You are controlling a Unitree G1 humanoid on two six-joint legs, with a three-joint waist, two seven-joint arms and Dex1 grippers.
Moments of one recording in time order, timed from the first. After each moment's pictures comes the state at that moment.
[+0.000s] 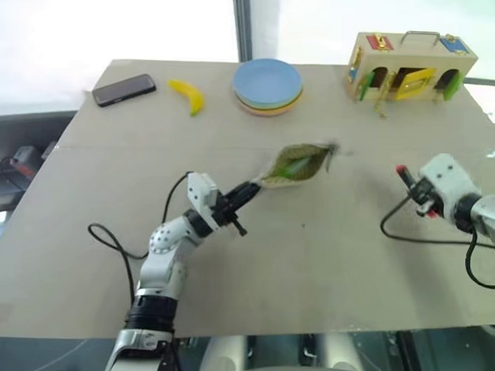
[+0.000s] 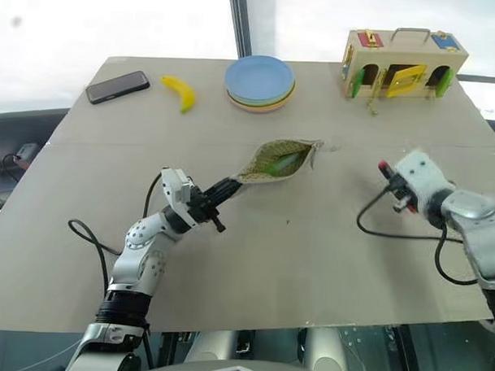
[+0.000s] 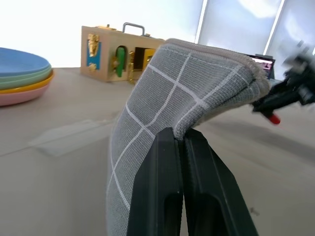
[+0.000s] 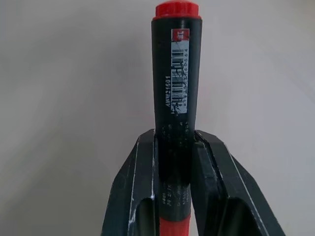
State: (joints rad) left arm -0.24 0.24 0.01 0.04 -0.44 0.00 -0.87; right arm -0.32 -0.94 0.11 -0.07 0.08 0.69 0.60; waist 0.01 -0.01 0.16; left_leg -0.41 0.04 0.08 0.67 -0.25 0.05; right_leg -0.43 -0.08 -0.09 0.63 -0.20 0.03
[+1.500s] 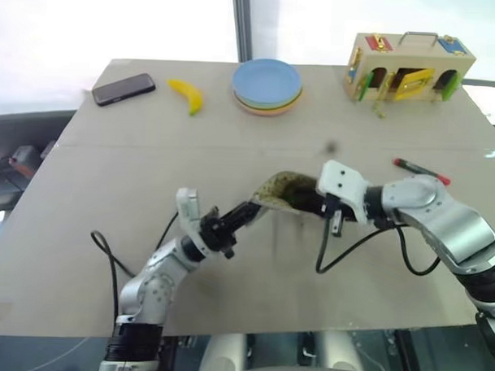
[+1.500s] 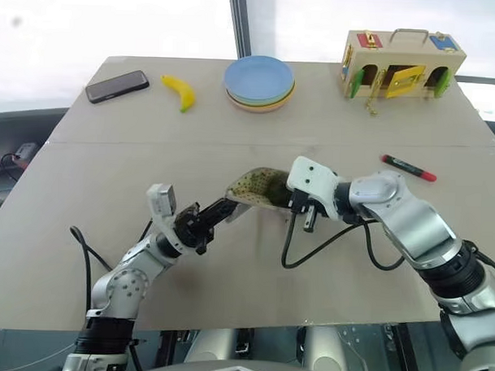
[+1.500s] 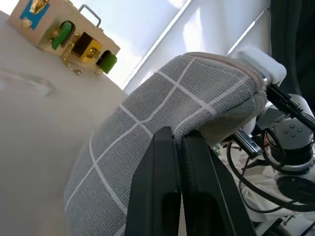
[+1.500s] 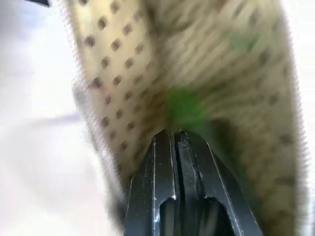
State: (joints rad) left arm -0.07 0.29 0.11 -0.10 -0.91 0.49 -0.97; right arm -0.66 -0.71 0.45 -0.41 0.19 0.73 0.82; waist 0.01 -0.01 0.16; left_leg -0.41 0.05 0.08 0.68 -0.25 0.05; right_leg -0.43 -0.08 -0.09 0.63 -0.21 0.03
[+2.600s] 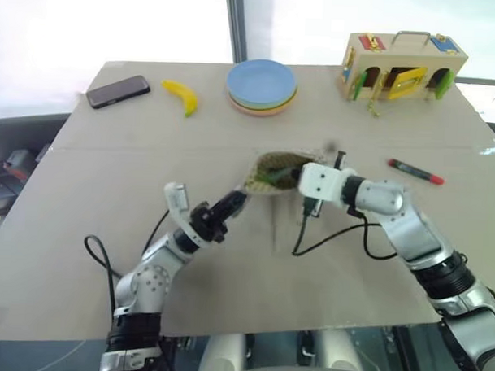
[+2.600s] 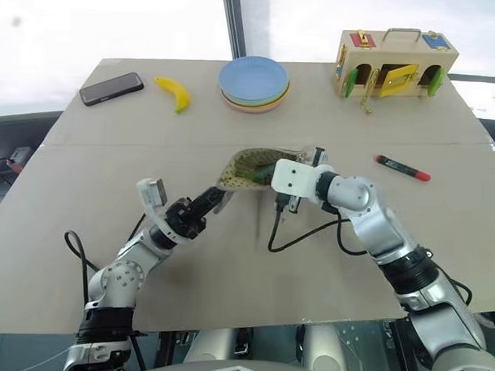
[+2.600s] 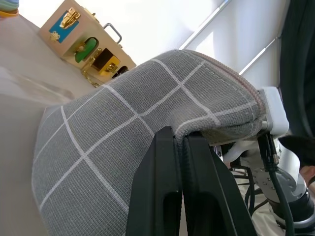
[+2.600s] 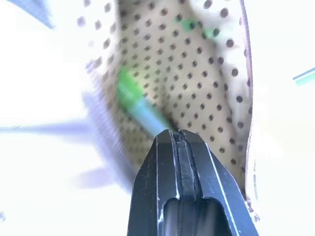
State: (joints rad) left arm -0.15 0.25 0.20 -0.01 -0.95 0.55 -0.94; right arm -0.57 -0.54 0.39 -0.17 -0.17 0.27 0.75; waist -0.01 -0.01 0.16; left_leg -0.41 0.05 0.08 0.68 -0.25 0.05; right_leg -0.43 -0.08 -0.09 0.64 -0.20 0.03
